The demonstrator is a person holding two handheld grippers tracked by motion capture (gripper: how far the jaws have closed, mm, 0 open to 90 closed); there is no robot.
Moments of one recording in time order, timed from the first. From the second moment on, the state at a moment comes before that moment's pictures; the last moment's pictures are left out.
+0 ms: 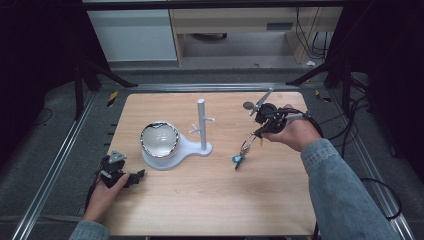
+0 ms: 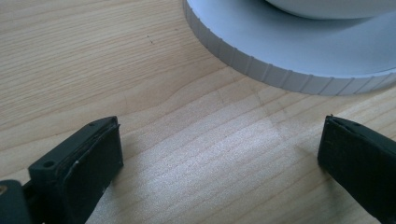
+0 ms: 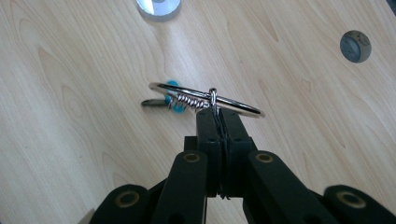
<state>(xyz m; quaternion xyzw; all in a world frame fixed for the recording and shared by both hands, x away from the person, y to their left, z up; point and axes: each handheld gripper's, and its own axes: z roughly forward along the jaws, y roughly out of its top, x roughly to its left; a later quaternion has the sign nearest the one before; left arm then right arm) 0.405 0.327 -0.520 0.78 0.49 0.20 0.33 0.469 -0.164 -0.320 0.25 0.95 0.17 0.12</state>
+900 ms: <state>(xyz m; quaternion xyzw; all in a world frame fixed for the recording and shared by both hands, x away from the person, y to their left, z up) 0.405 0.327 -0.520 0.78 0.49 0.20 0.33 0.483 -0.134 -0.292 0.23 0.95 0.17 0.12</state>
